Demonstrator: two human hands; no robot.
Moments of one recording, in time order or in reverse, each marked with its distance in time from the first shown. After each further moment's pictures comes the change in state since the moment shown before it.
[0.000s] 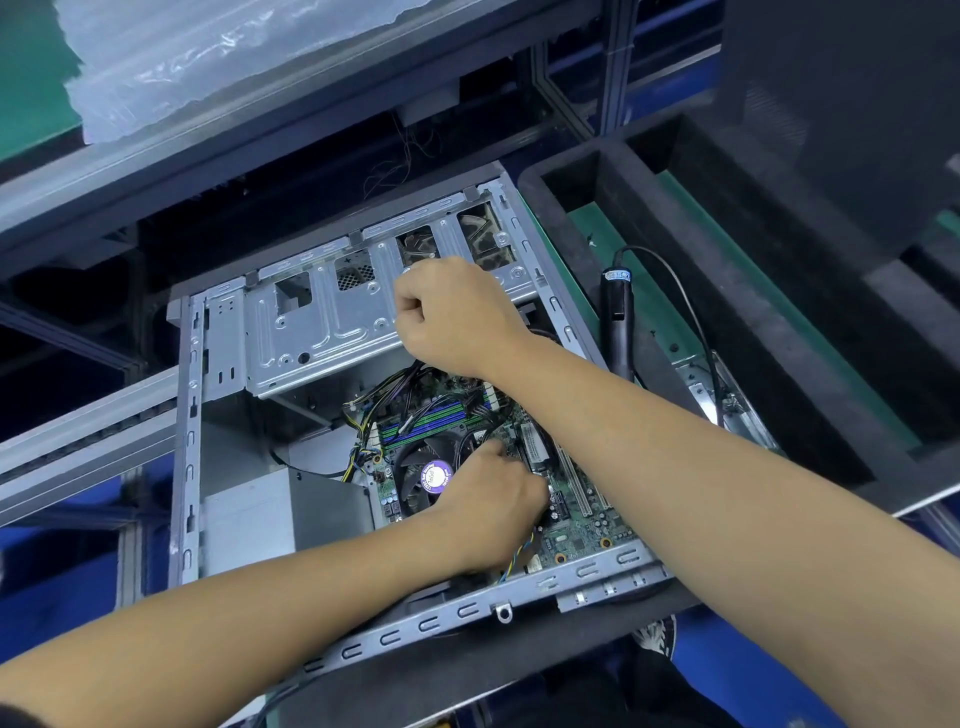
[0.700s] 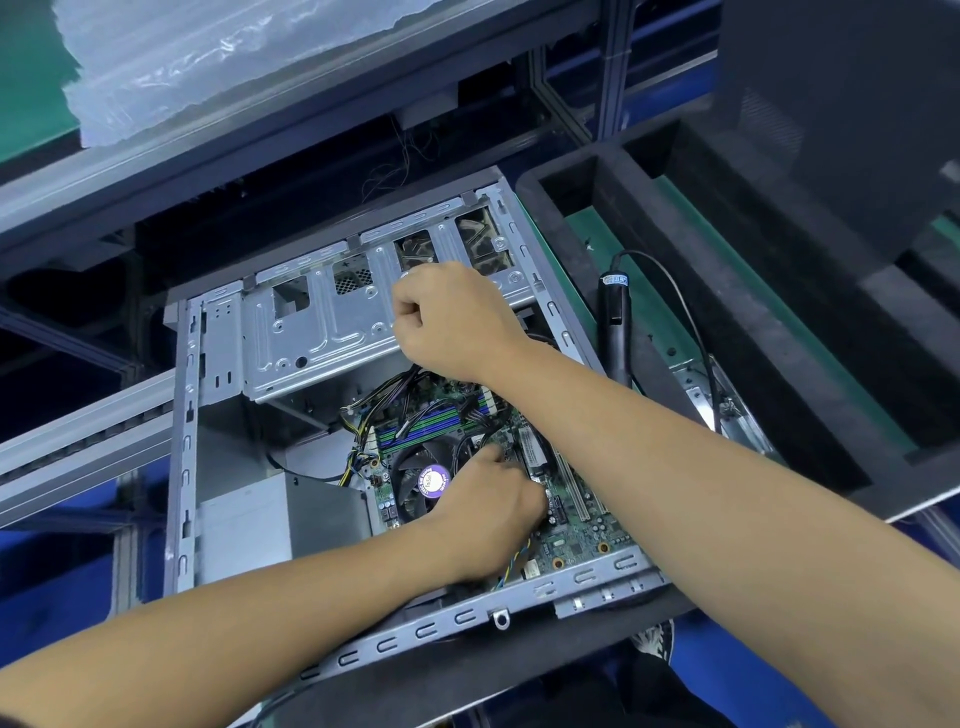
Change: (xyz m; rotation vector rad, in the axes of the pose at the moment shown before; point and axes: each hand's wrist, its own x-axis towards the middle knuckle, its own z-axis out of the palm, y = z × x) left_hand -0.002 -0.001 0.001 0.032 -0.023 0.008; right_hand 0.000 0.000 0.000 0.019 -0.002 0.008
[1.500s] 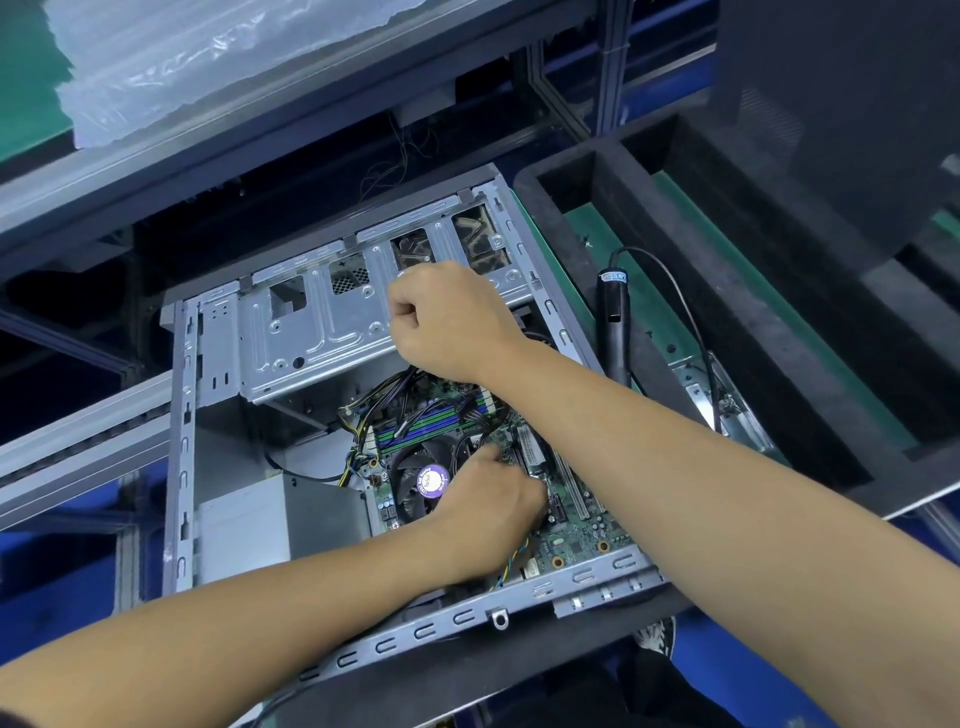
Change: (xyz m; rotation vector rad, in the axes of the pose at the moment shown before) left_hand 0.005 0.003 0.002 -0.066 0.021 -0.034; right_hand -0.001 -0.003 -0.002 -0.011 -0.014 -0.006
